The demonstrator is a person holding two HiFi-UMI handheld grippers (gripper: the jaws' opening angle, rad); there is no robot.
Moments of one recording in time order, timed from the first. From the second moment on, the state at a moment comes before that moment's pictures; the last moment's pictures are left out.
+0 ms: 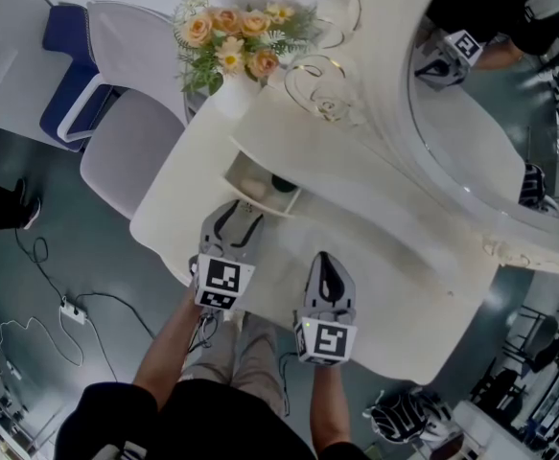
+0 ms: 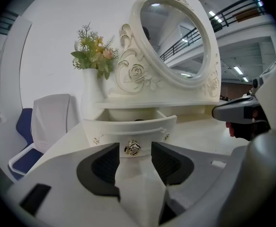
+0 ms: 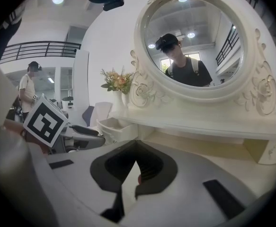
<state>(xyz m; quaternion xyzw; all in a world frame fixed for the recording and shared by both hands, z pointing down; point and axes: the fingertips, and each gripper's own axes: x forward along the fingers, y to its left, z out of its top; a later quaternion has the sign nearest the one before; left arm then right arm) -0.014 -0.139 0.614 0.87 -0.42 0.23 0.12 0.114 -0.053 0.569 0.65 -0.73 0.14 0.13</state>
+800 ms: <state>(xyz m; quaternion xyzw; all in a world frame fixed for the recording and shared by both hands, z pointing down) -0.027 -0.119 0.533 0.88 -0.43 0.20 0.07 0.114 -0.040 0.505 0.67 -0.73 0.10 0.12</state>
